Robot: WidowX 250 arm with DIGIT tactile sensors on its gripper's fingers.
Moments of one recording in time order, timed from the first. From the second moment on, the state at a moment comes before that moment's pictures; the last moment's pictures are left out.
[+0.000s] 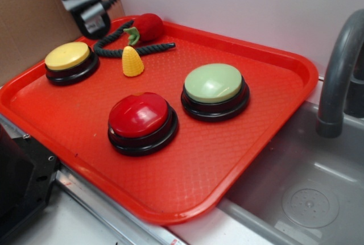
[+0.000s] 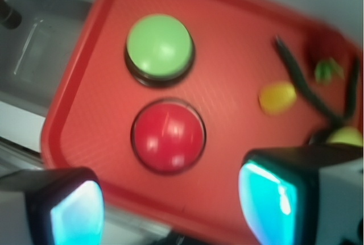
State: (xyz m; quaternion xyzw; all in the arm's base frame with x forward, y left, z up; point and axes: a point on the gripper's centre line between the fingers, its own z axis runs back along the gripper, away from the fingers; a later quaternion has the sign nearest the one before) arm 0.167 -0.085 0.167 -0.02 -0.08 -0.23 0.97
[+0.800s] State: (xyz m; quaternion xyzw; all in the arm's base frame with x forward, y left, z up) arm 0.174 -0.085 0.071 0.01 -0.03 -0.34 0.94
